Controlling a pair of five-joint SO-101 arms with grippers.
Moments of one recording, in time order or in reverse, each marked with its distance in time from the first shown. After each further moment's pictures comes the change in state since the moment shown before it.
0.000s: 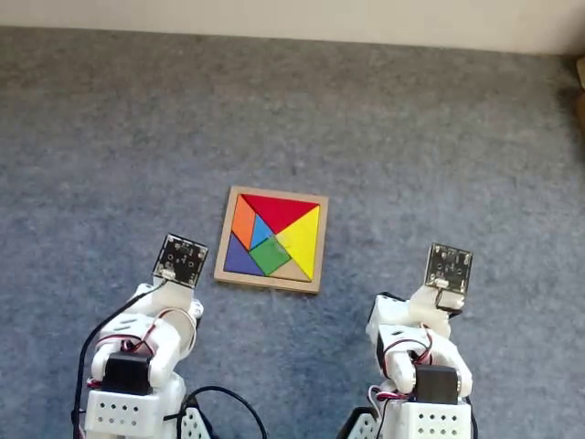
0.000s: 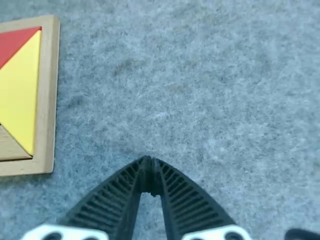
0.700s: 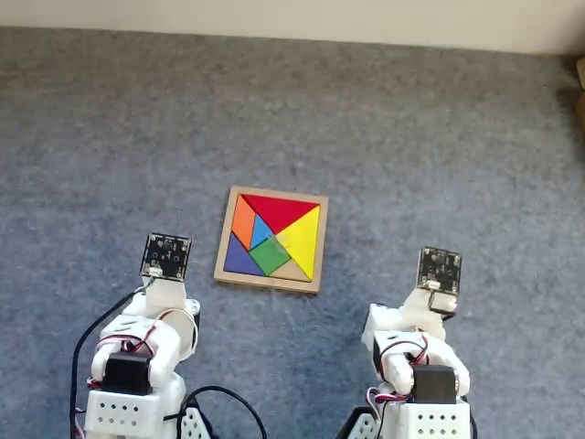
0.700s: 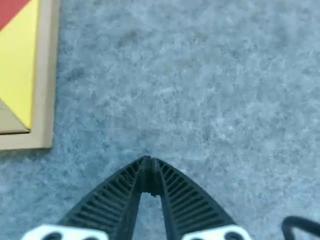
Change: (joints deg) left arm 0.0 0.0 0.0 1.3 10.9; right arm -1.2 0.0 0.0 5.0 0.0
